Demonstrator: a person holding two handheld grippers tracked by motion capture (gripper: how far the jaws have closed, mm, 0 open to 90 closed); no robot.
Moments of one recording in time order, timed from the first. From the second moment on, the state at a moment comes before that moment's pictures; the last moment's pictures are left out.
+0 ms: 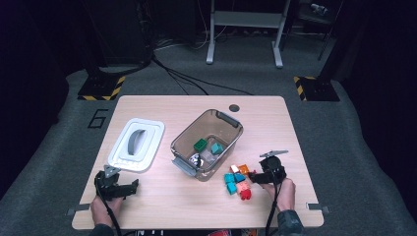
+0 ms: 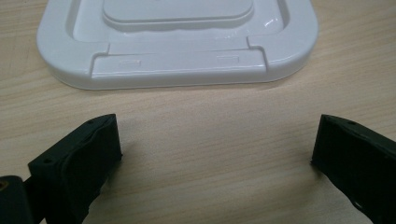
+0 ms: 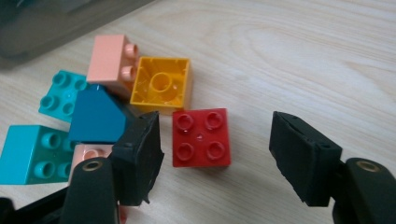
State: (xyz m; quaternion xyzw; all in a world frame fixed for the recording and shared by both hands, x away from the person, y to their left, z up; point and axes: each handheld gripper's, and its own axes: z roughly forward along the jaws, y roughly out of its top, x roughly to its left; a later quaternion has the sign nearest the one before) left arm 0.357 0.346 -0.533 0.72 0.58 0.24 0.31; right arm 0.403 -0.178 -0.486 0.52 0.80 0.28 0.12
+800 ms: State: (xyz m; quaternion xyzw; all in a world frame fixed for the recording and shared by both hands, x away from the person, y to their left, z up) left arm 0.357 0.347 -0.532 0.72 0.57 0.24 0.31; right arm 0.408 -0.190 -0.476 0.54 0.77 0.31 0.13
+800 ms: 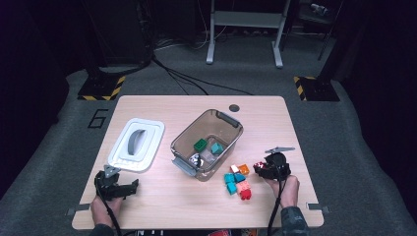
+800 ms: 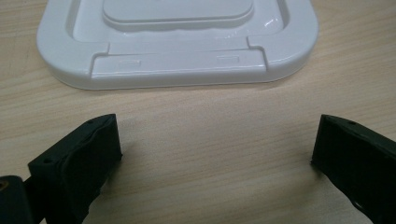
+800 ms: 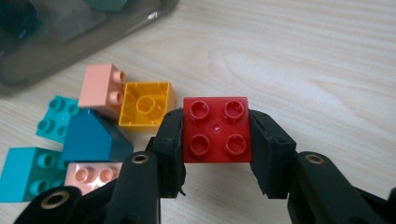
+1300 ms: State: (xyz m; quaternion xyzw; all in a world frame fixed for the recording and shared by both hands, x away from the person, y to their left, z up) left arm 0.357 0.347 -0.532 0.72 0.57 0.24 0.31; right arm 0.422 -0.195 -0.438 0.53 0.77 0.33 0.14
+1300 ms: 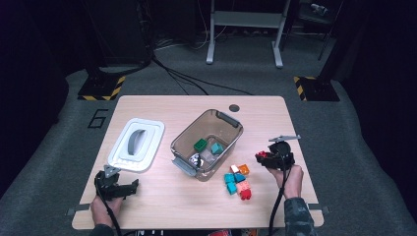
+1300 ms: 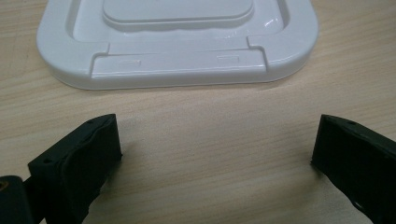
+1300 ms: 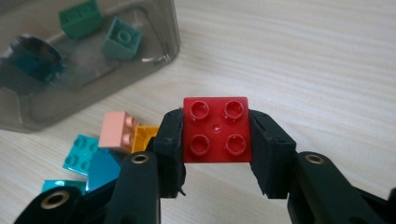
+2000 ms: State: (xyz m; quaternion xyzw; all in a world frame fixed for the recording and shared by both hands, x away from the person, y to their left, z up) left arm 0.357 0.347 -0.532 0.72 0.58 0.24 0.31; right arm 0.444 -0.194 -0.398 0.52 0.77 0.34 0.15
